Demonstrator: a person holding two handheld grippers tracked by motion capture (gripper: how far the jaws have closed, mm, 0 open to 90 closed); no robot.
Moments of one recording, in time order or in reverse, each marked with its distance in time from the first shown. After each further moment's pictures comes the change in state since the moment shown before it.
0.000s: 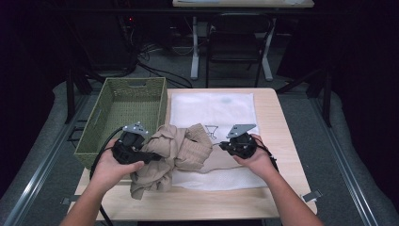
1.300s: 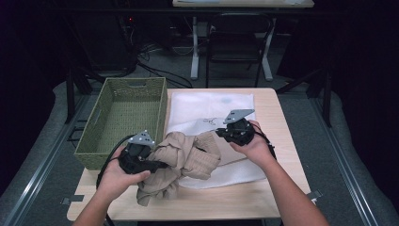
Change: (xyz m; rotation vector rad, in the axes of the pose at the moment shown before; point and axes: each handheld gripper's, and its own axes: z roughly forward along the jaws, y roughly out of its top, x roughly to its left) left arm -0.025 -0.011 0.014 -0.050 -0.033 0.067; right arm -0.008 0.046 -0.014 -0.043 -0.029 -0.019
